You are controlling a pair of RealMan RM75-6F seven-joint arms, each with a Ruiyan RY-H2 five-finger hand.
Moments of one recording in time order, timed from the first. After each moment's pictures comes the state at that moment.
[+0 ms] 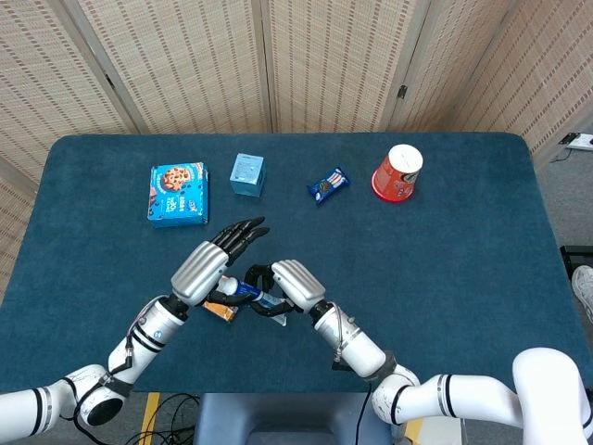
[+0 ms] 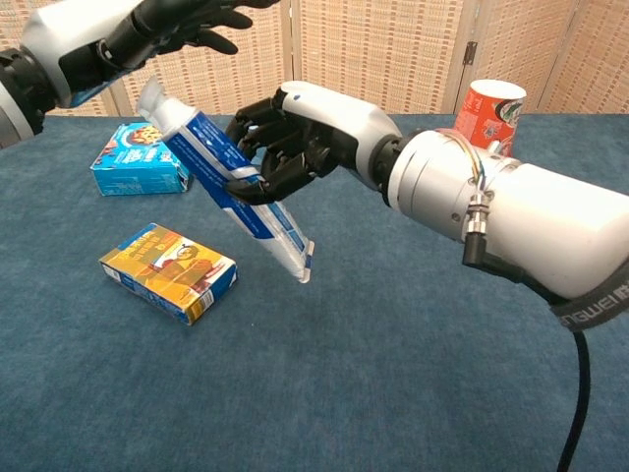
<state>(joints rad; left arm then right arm) -0.72 -1.38 -0.21 -1.70 1.51 1.12 -0.16 0.83 -1.73 0.30 -1.61 -1.21 0.93 0.14</state>
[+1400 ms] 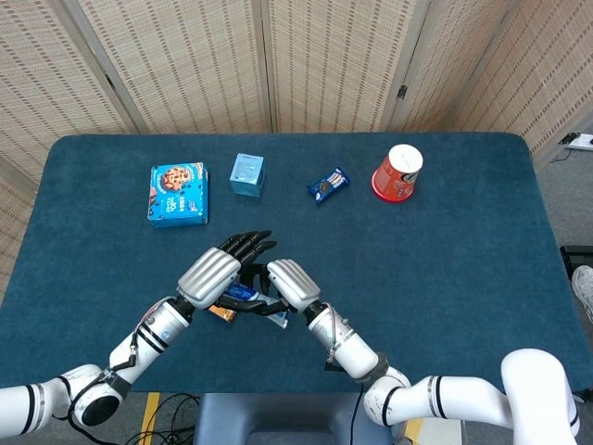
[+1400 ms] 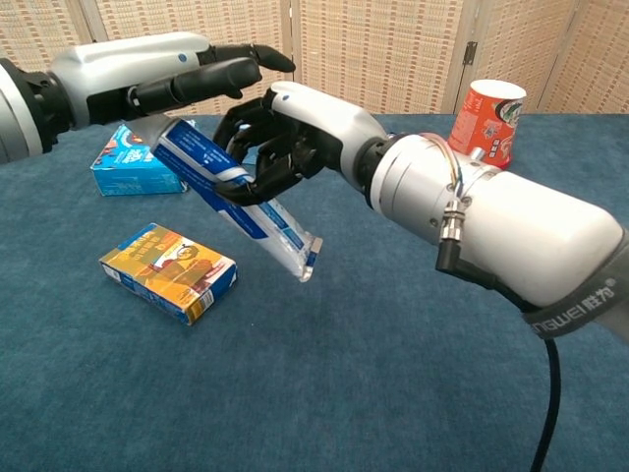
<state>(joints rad) -0.78 -1.31 -0.18 -1.79 1.35 0.98 0.07 0.84 -1.78 0.31 -1.57 -1.21 0.96 0.12</state>
